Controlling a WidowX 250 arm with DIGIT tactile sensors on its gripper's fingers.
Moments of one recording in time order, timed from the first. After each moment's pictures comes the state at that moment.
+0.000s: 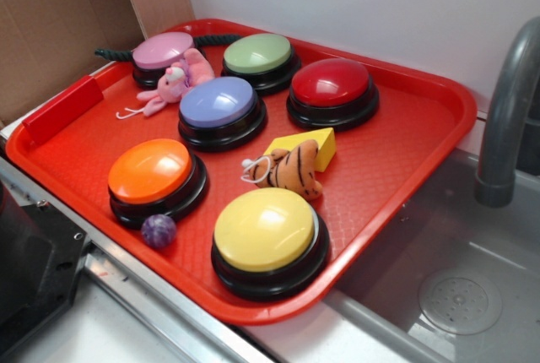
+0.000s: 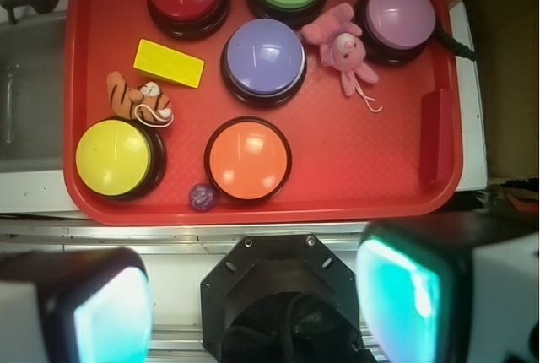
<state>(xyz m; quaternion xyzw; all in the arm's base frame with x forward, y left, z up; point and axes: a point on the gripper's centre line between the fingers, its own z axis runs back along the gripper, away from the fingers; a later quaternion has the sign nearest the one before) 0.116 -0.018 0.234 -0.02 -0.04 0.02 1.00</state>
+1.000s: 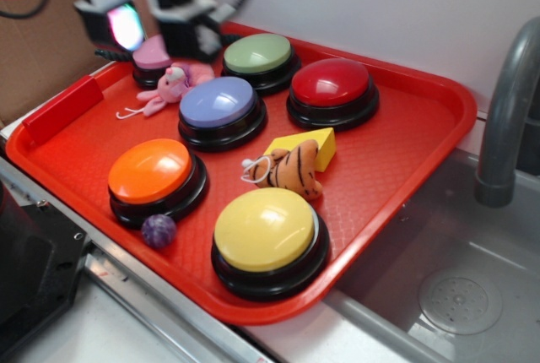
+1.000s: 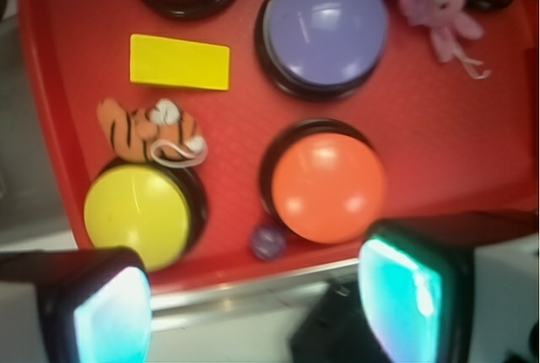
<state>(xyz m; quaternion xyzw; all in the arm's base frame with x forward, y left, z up) 0.185 -0.071 0.138 -0.05 0.07 0.13 0.99</state>
